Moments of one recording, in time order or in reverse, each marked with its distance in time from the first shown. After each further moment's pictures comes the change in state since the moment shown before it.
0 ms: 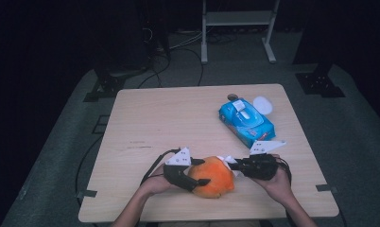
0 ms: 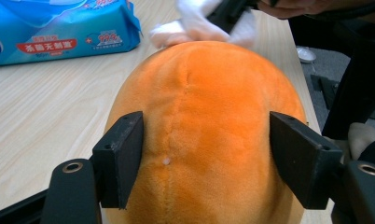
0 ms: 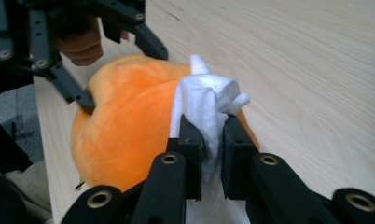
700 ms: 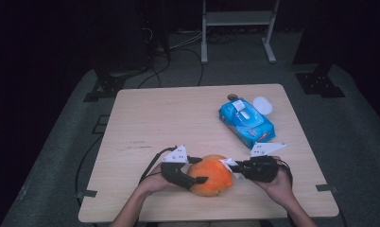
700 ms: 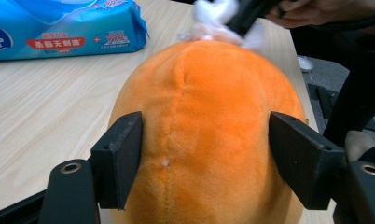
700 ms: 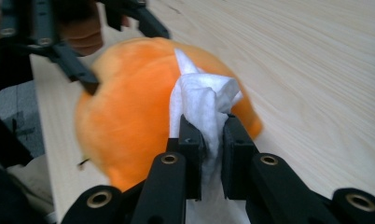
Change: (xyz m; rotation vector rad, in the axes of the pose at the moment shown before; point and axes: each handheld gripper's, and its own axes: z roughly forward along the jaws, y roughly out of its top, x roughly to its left) left arm 0.004 -0.003 -0.004 -0.020 -0.004 -0.023; right arm -0.004 -0.005 0.000 0.015 -0.006 0.019
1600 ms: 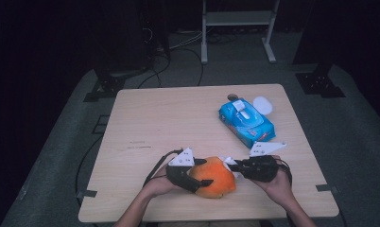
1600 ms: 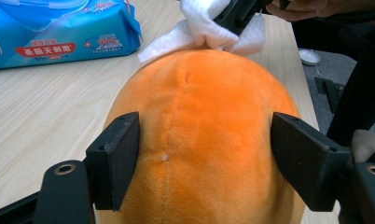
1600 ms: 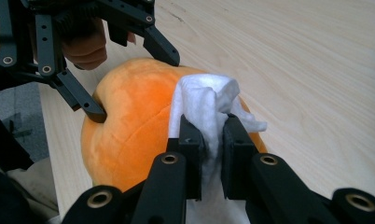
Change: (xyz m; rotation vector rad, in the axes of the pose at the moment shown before) left arm -0.013 0.008 0.013 0.019 0.035 0.027; right arm 0.009 0.006 -0.003 -0.016 0.002 -0.023
